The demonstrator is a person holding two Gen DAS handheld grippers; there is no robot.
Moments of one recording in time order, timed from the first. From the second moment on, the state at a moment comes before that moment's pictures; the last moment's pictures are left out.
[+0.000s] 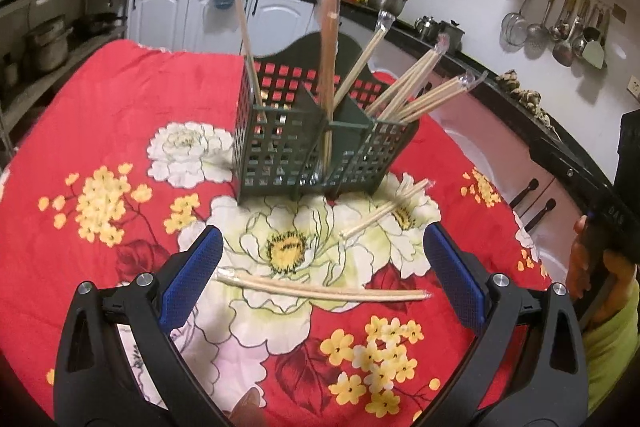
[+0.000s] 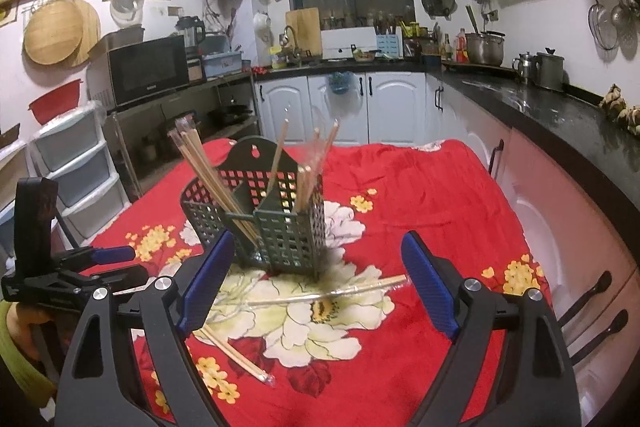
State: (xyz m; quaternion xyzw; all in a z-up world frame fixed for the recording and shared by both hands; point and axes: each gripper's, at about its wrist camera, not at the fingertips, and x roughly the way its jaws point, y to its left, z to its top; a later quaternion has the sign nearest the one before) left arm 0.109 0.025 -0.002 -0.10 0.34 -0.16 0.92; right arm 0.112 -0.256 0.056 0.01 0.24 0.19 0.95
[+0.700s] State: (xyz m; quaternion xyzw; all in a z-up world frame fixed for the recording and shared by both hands) left arm 0.123 0.045 -0.059 -0.13 0.41 -0.15 0.89; right arm 0.130 -0.253 0.028 -0.01 0.28 0.19 0.94
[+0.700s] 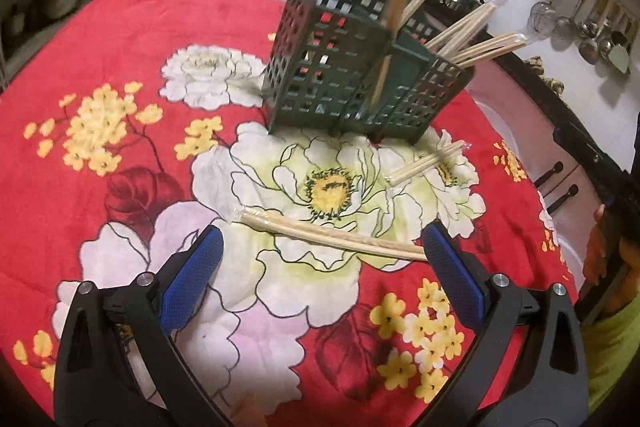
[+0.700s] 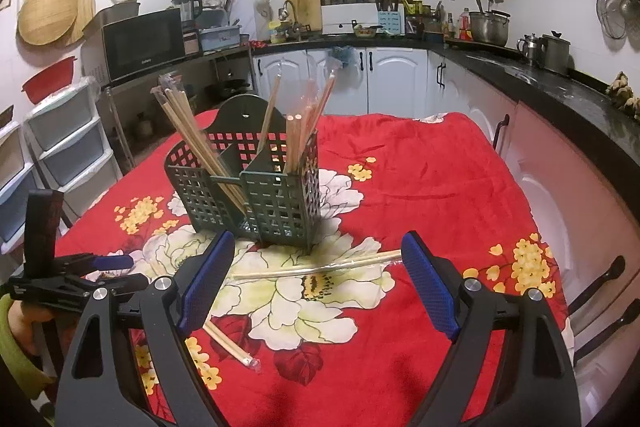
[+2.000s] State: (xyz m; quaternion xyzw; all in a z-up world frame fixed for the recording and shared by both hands) left arm 0.154 0.078 -0.087 -0.18 0.43 -0.11 0.88; right arm 0.264 -0.303 -0.077 0.10 0.44 0.13 0.88
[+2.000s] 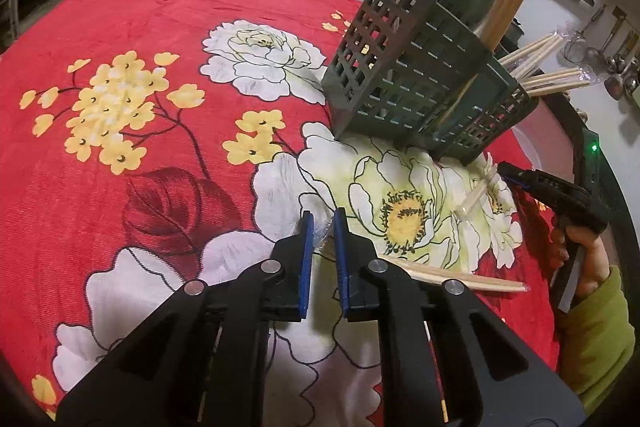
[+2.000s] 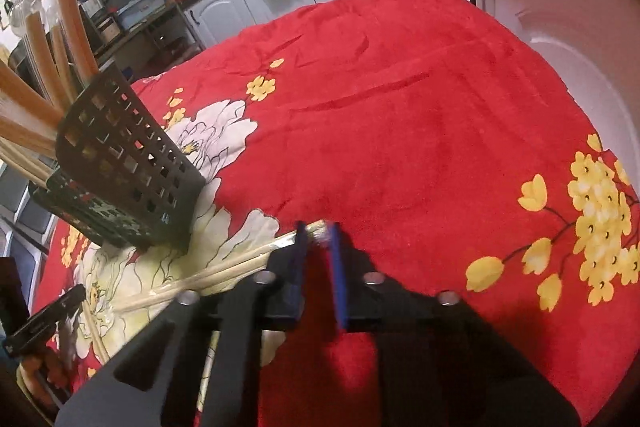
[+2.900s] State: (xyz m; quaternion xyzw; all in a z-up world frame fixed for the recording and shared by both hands) left arm 0.122 0.065 0.016 -0.16 0.31 -0.18 0.92; right arm 0.149 -0.273 0.060 0.00 0.24 0.21 0.95
